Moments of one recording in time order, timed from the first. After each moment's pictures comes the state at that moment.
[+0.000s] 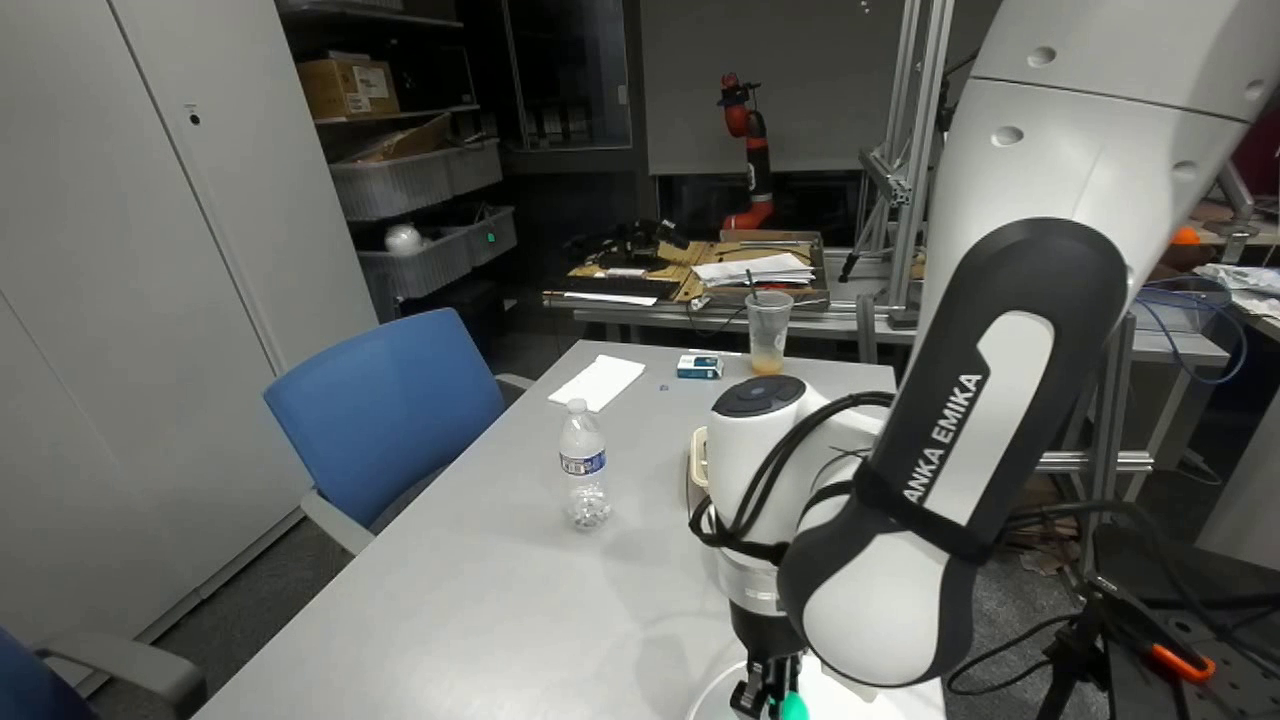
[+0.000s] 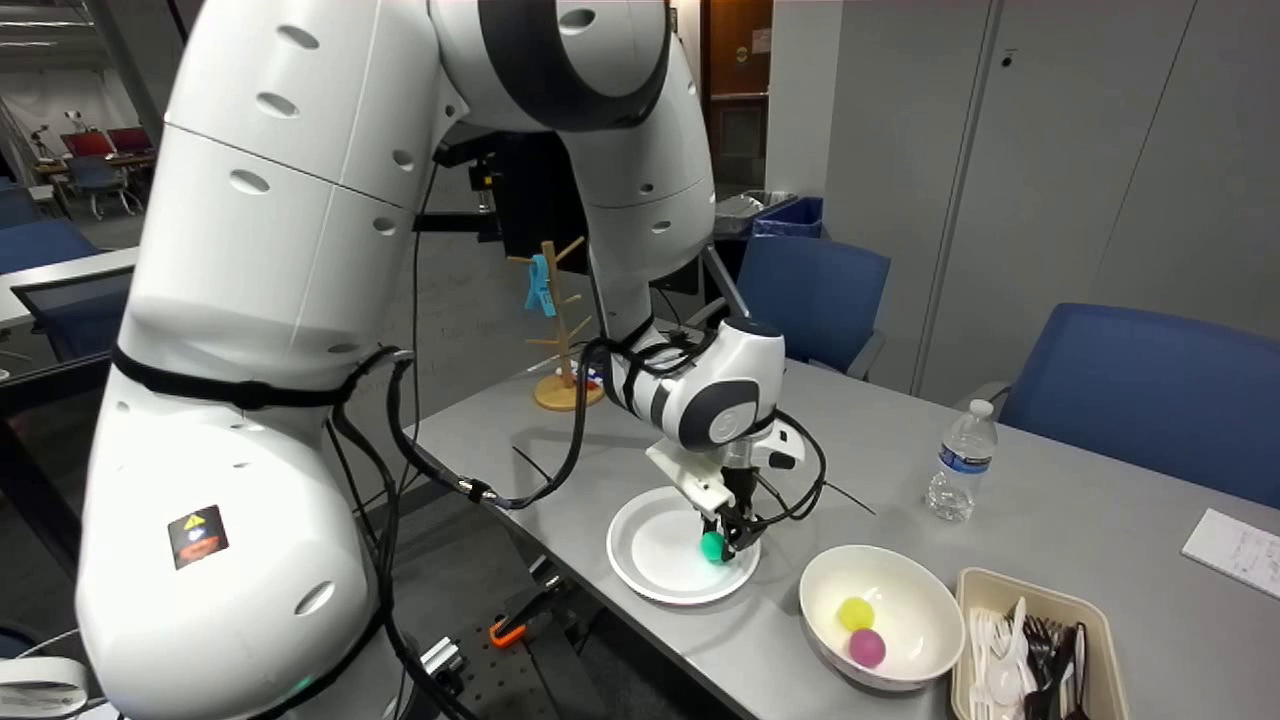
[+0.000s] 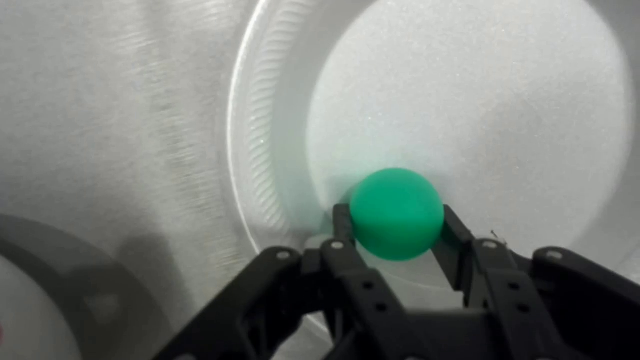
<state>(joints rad) 0.15 0.54 0.04 -2.36 0.07 2.82 0.11</state>
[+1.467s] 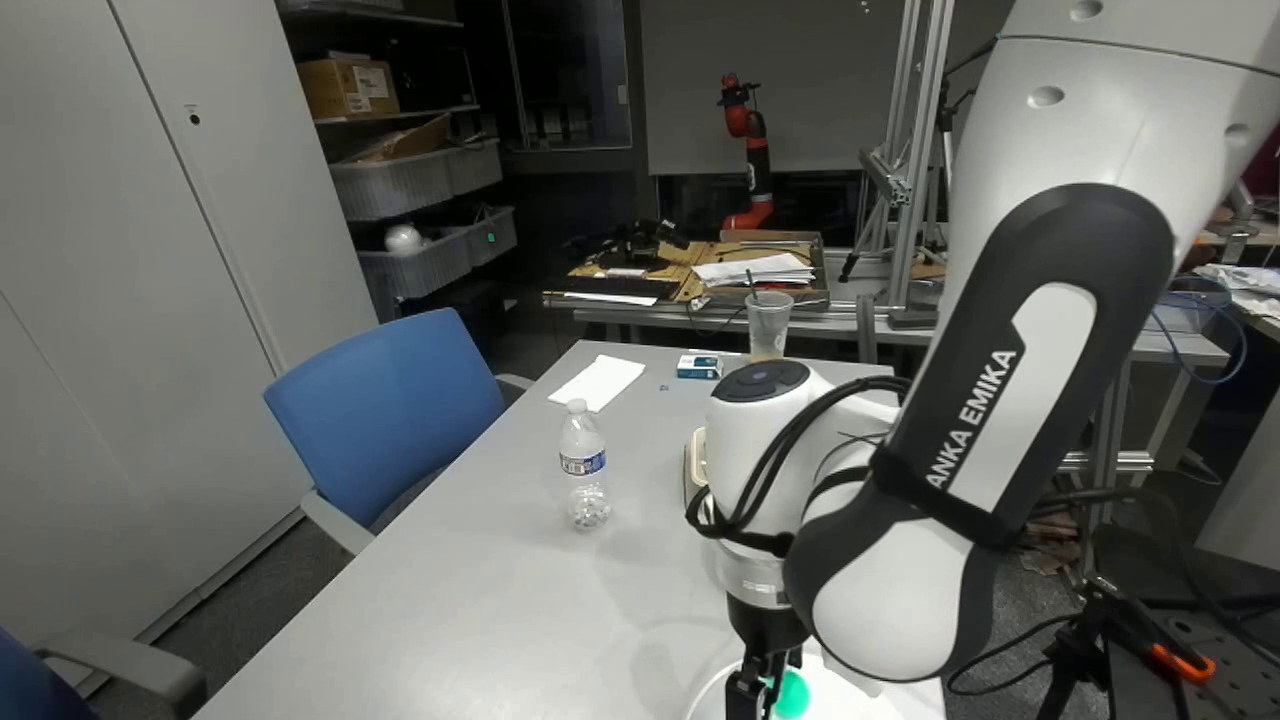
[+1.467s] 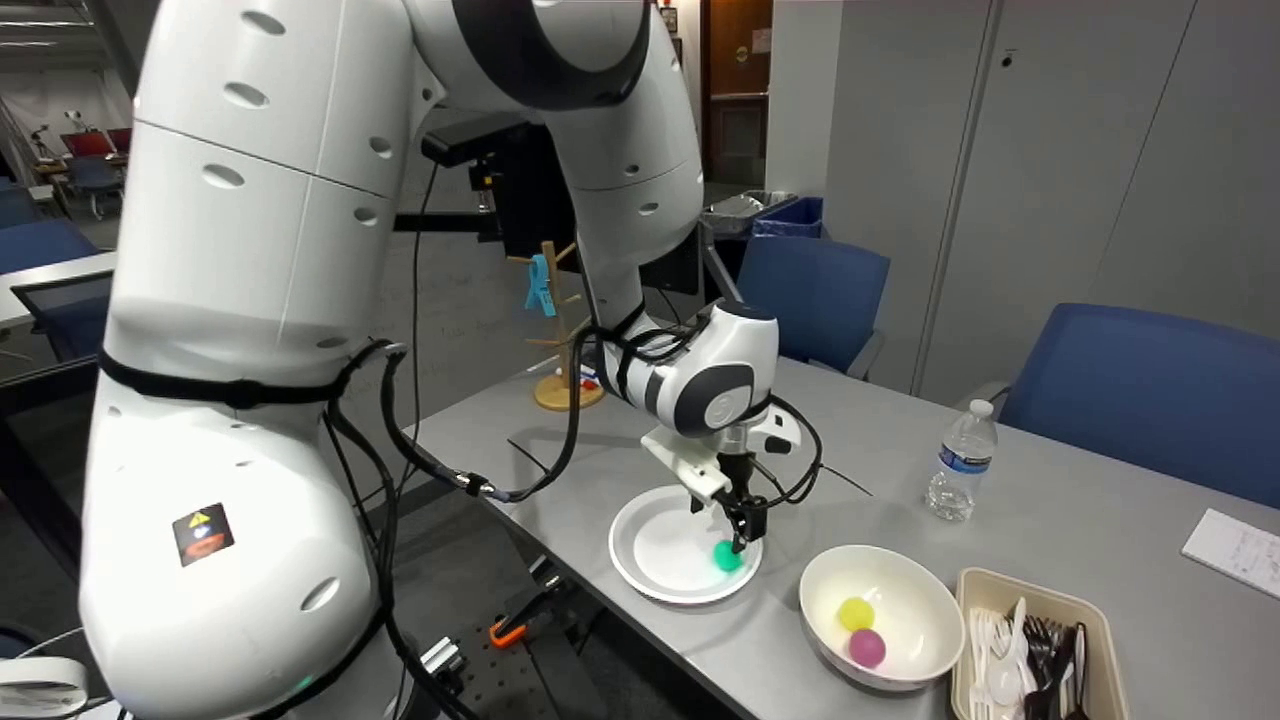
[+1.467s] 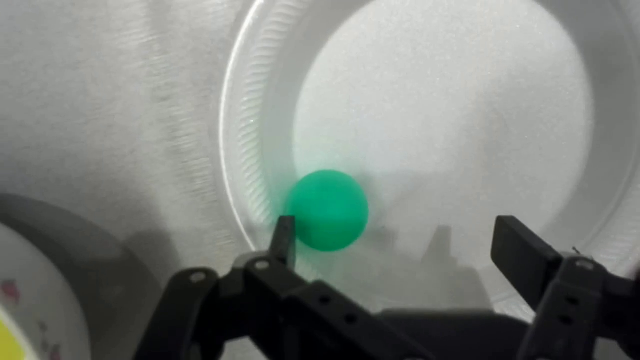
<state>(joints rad) 0.17 0.48 0.04 -2.39 0.06 2.80 0.12</state>
